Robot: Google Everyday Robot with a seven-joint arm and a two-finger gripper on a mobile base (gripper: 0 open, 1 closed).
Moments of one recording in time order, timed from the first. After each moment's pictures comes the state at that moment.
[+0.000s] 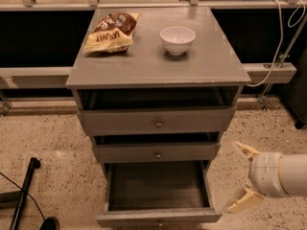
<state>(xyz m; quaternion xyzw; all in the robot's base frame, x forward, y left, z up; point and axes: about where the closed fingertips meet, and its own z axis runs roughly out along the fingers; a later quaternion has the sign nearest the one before) 0.397 -0.205 0.711 -0.58 0.73 0.08 0.34</state>
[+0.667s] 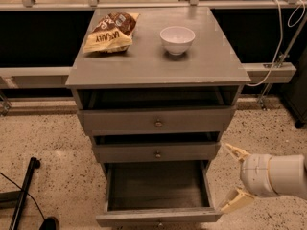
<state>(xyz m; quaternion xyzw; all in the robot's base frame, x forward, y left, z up) 0.403 -0.187 0.692 -0.60 0.71 0.10 0.35</state>
